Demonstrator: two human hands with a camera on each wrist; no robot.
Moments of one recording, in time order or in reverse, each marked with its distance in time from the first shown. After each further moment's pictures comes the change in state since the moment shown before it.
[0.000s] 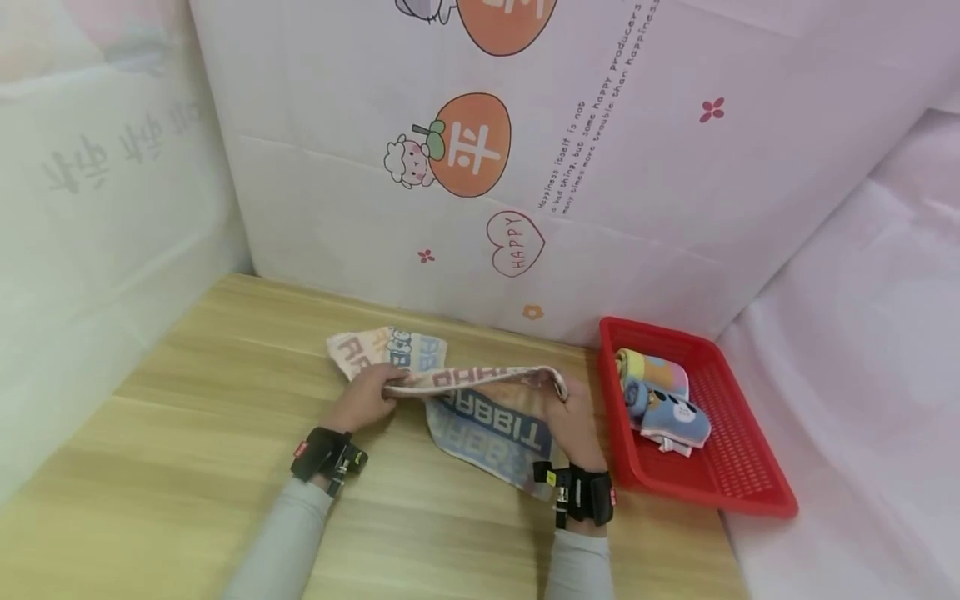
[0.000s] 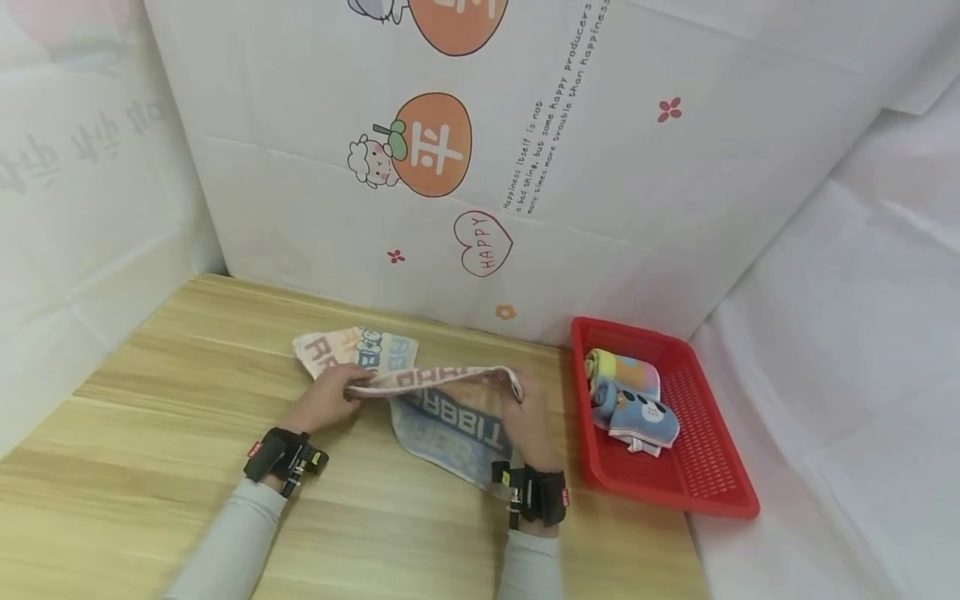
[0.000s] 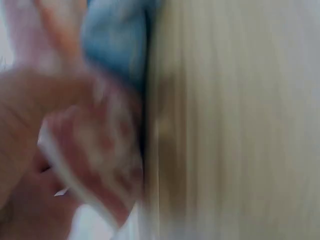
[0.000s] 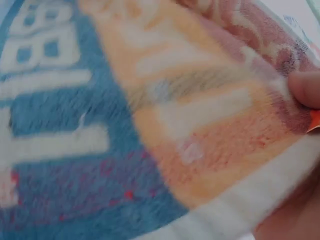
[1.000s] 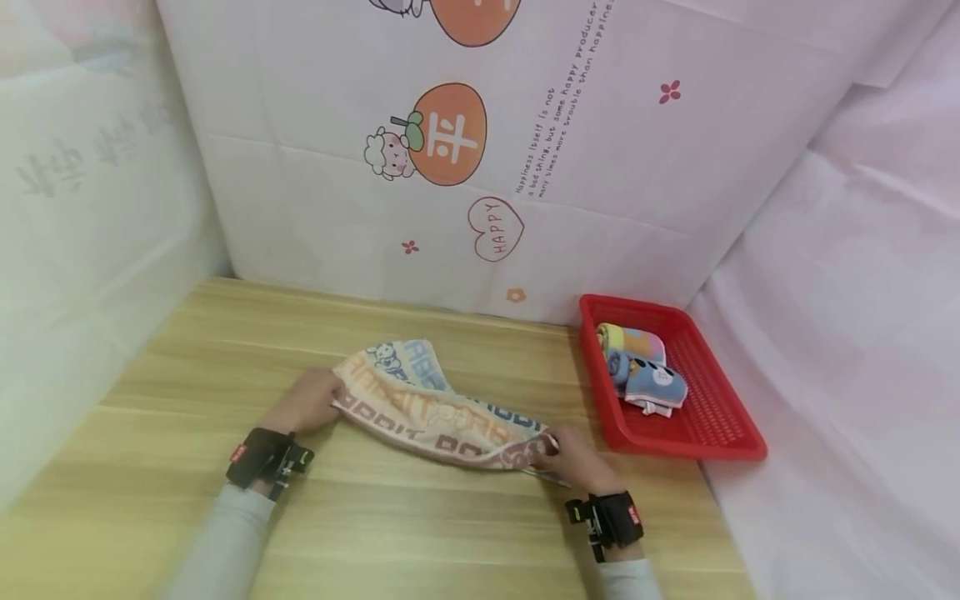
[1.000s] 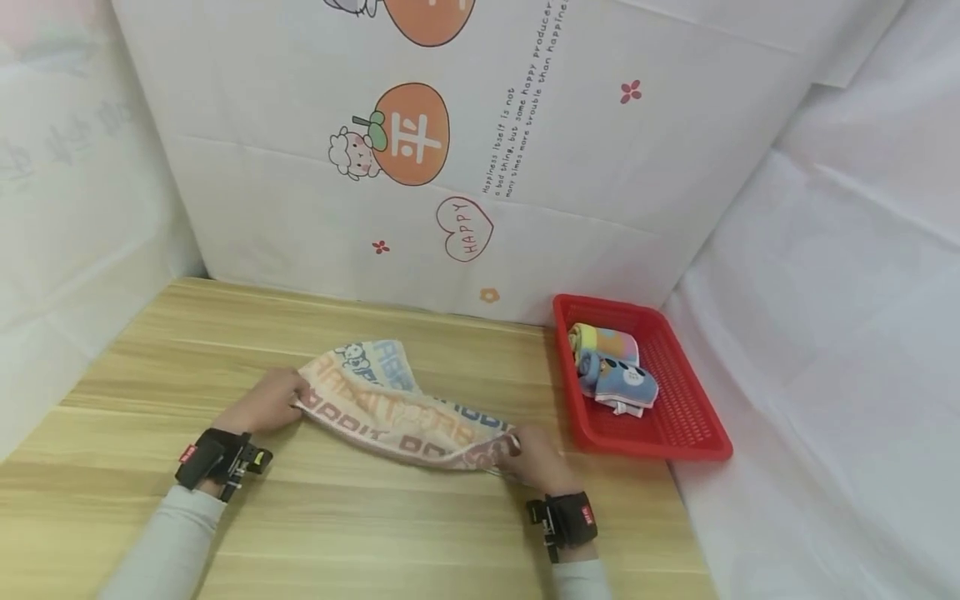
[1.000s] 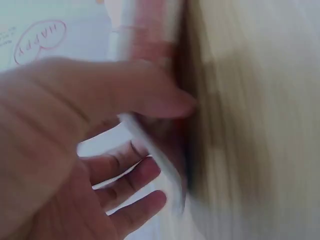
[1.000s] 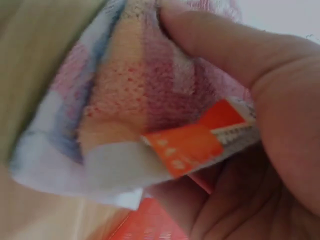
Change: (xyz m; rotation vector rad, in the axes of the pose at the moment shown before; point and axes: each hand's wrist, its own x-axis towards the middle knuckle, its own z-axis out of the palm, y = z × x) left_hand -0.050 -0.011 -0.067 0.175 -0.231 -0.058; right_hand -0.087 0.046 -0.031 -0.339 -0.576 0.210
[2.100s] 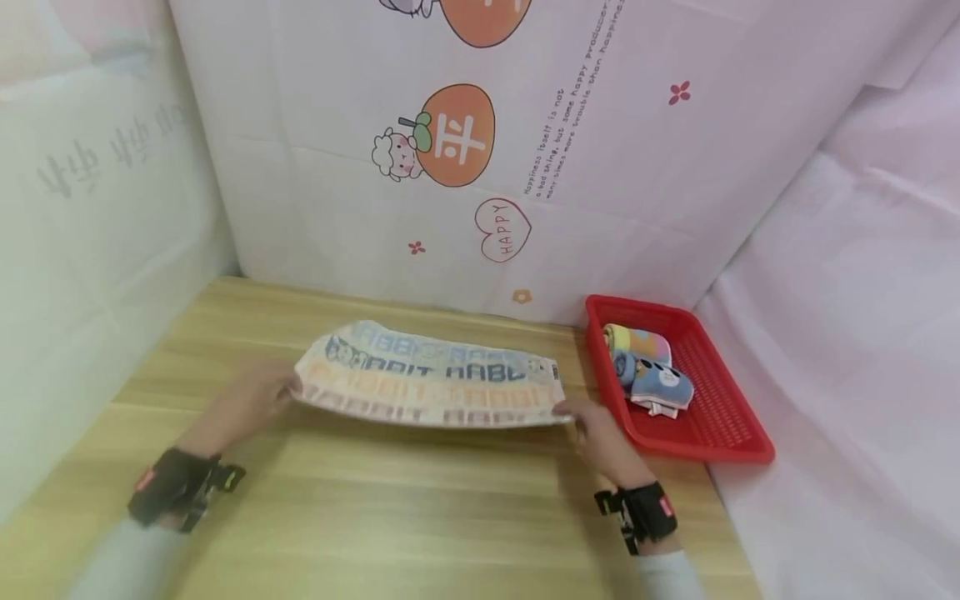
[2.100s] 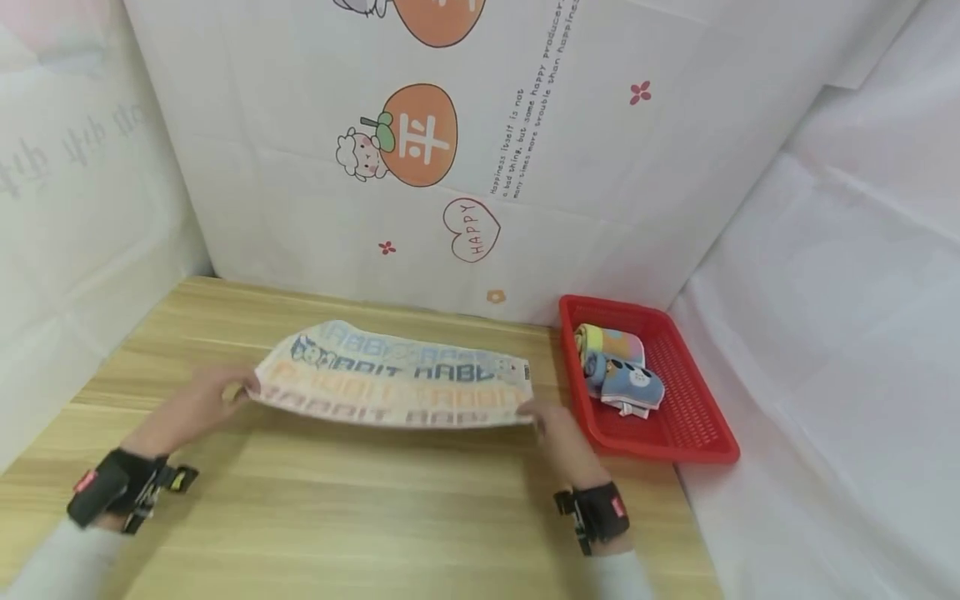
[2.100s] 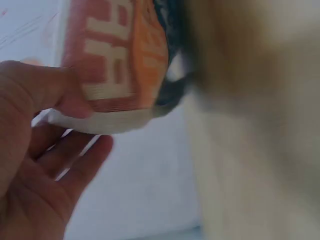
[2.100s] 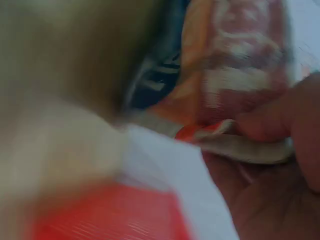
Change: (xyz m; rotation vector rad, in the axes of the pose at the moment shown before) left_hand -0.053 -0.030 -0.063 0.017 0.202 0.169; right_hand 0.001 -0.013 -0.029 -0.099 0.277 -0.144
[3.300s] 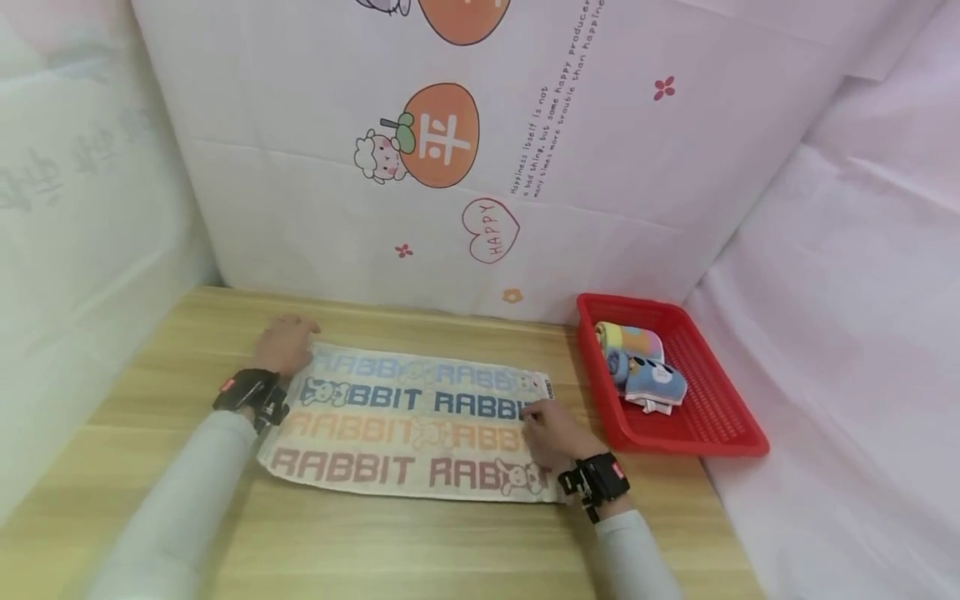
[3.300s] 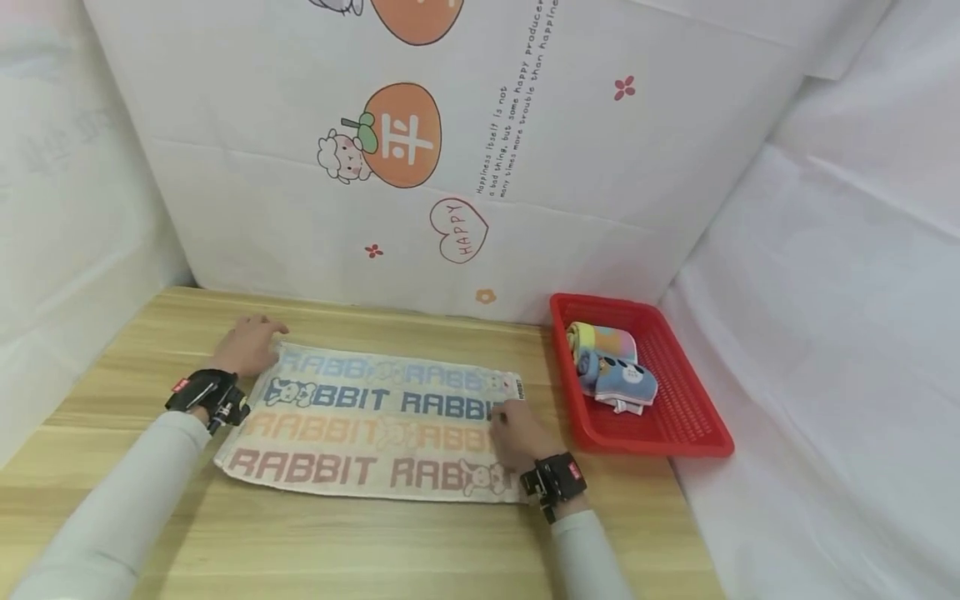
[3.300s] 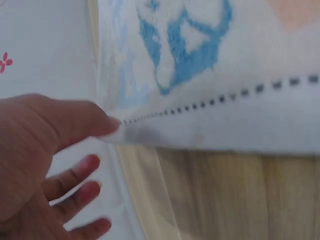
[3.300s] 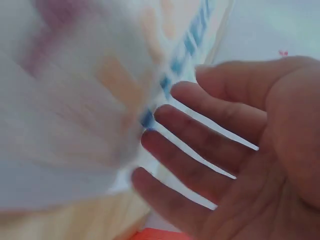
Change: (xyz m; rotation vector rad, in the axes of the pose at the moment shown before) left_hand 0.117 -0.068 0.046 0.219 -0.161 -0.291; right_hand 0.043 0.020 0.048 0.121 -0.257 0.086
